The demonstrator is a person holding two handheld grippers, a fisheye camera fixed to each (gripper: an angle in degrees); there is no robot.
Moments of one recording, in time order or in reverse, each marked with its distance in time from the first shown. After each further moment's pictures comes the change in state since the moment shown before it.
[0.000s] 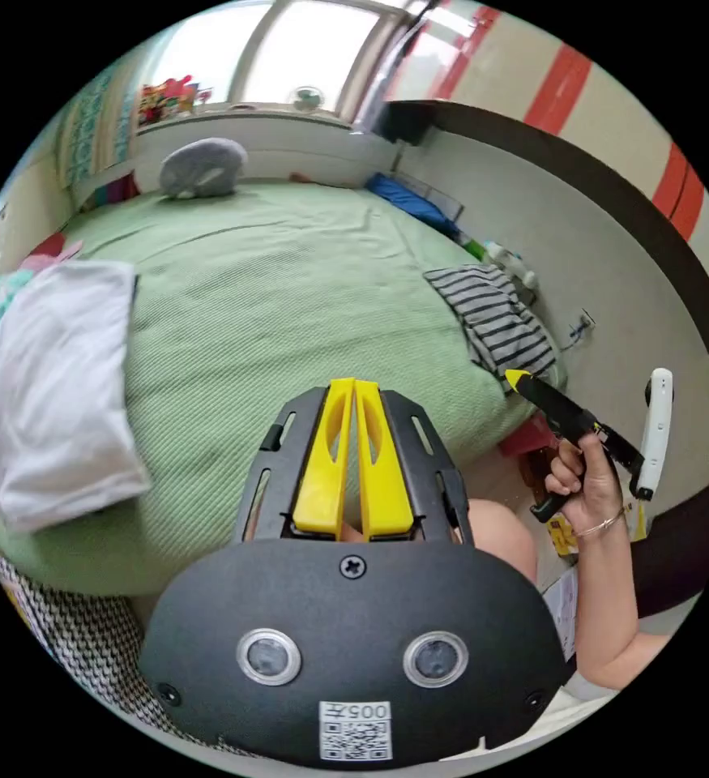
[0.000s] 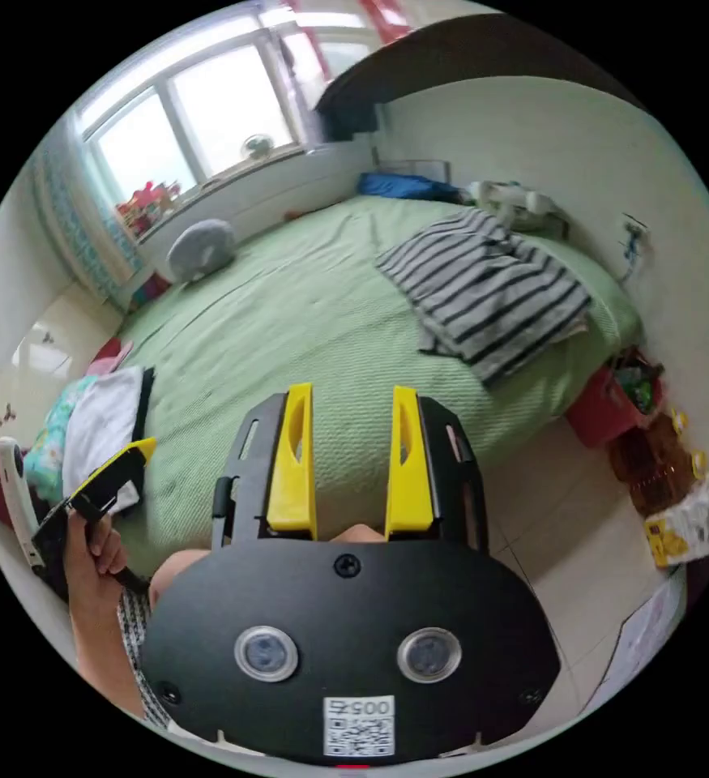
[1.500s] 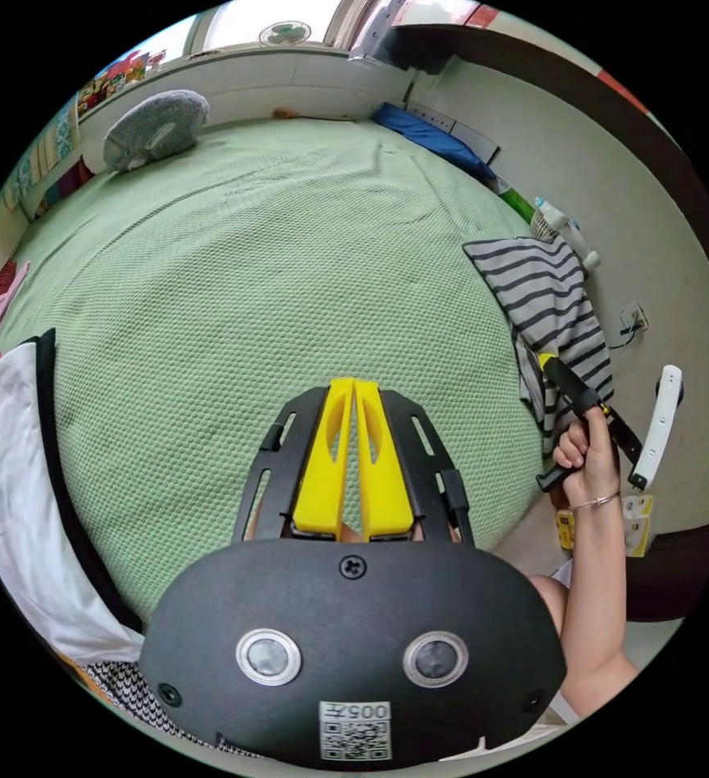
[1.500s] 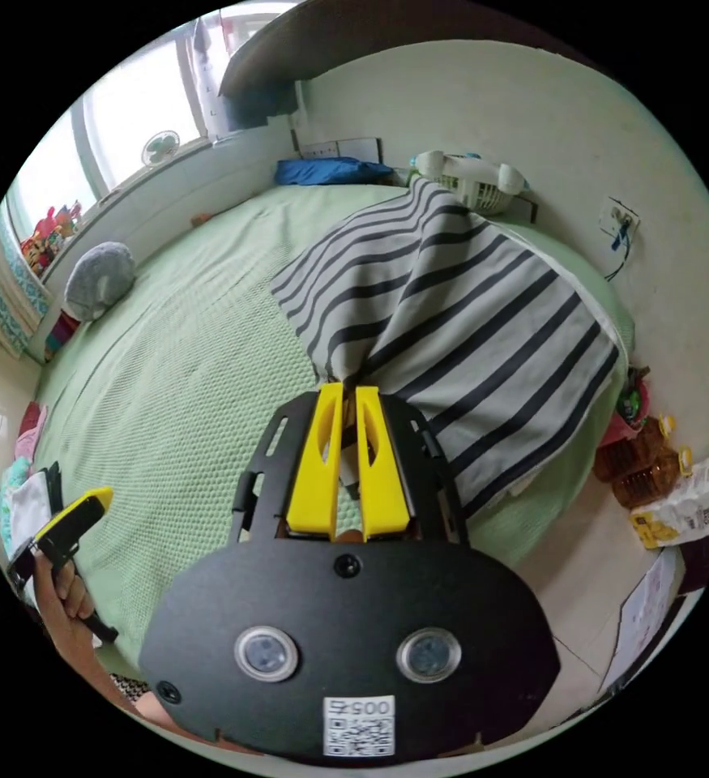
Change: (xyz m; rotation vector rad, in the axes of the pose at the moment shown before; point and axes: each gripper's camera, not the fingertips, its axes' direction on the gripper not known) left arm 0.022 -0.221 0.325 -0.258 -0.047 -0.015; right arm 0.090 -0.124 0.220 -0.054 0.156 0.088
